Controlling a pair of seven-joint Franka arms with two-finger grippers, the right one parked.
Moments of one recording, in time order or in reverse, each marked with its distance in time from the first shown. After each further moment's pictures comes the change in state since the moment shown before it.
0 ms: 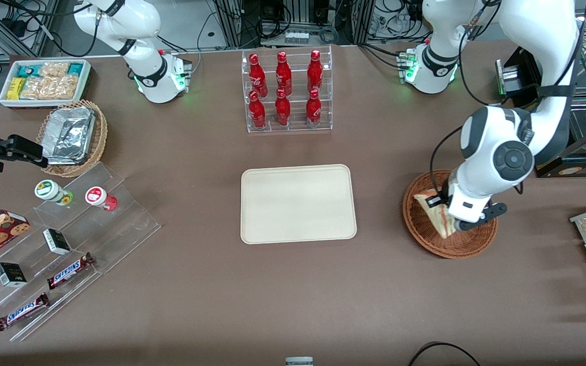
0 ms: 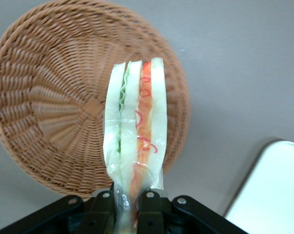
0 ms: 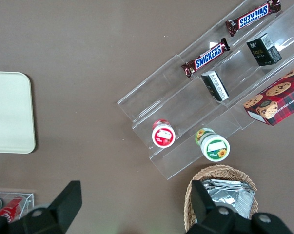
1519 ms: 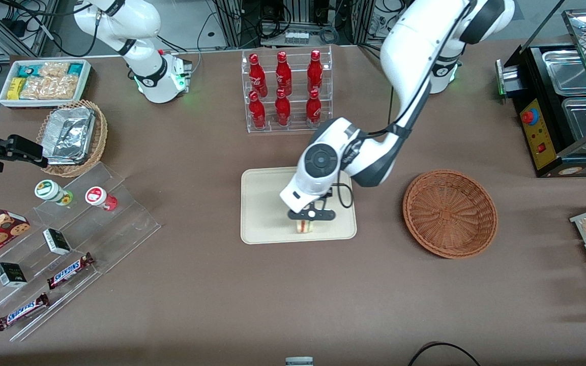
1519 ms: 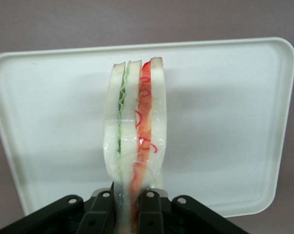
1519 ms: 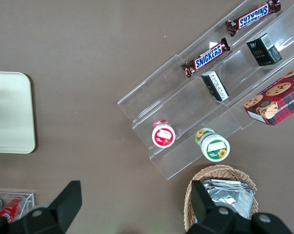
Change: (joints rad) arm -0.507 0.483 -0.011 0.542 -0.076 -0.006 -0.055
